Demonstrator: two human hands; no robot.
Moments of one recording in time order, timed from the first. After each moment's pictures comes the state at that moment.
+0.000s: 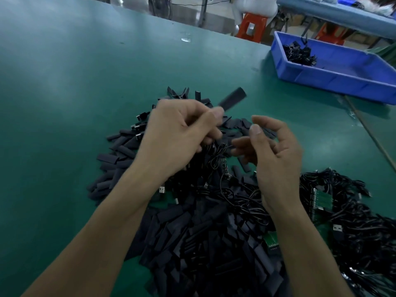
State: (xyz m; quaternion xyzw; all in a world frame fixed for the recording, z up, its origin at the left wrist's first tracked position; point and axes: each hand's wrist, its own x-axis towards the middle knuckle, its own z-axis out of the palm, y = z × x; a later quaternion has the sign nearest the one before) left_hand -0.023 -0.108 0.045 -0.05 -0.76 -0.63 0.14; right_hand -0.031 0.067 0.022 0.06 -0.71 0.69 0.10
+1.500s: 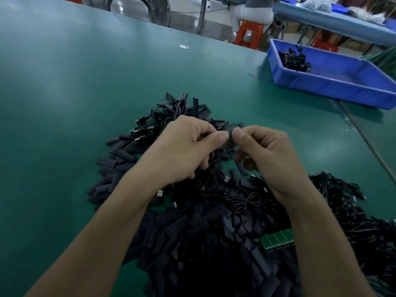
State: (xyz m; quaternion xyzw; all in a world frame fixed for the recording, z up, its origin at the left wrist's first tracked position) left_hand -0.019 -0.107 0.052 -0.08 -0.82 -0.56 0.00; right_hand -0.045 0.079 0.044 0.14 -0.77 0.62 -0.03
